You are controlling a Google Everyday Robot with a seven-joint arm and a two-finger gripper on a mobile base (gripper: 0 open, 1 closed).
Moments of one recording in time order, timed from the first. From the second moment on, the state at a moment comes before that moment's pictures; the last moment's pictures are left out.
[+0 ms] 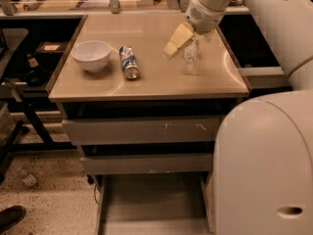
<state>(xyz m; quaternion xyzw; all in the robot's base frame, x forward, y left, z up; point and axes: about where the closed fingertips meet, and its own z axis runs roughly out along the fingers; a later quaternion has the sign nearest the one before) 0.692 -0.106 0.900 -0.36 0.92 0.10 0.14</state>
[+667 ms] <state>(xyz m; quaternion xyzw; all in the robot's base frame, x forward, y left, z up) 0.721 -0.095 0.888 -0.35 0.92 0.09 0.14</state>
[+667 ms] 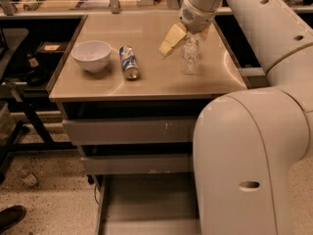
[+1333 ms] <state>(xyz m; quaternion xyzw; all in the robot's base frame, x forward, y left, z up) 0.748 -0.107 0.876 -0.33 0.93 0.06 0.14</state>
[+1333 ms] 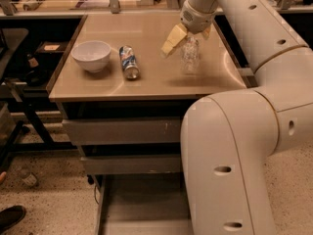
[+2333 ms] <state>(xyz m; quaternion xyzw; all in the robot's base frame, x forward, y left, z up) 0.773 -0.129 0.848 -0.30 0.94 0.06 0.14</state>
